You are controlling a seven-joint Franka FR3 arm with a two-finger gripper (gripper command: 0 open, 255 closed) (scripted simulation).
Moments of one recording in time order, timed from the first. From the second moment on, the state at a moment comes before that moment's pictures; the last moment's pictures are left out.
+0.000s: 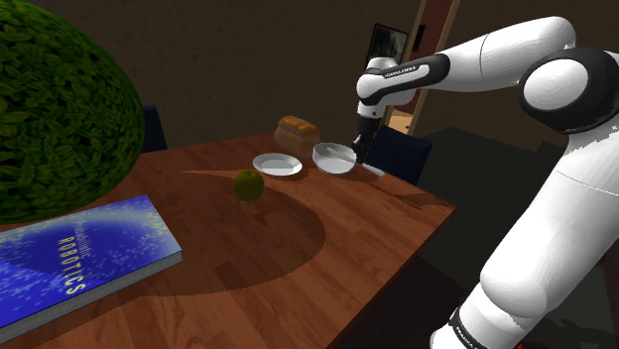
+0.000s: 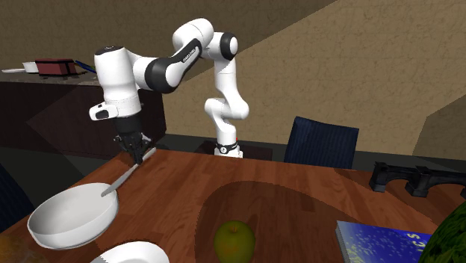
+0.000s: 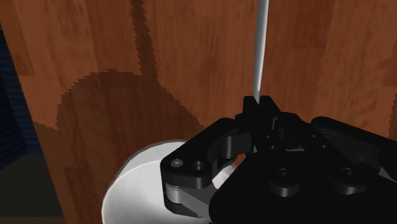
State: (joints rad) arm -0.16 0.03 -0.09 -1.95 -0.01 1.93 -0.32
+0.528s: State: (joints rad) arm -0.16 0.06 -0.09 -2.03 -0.01 2.04 -0.32
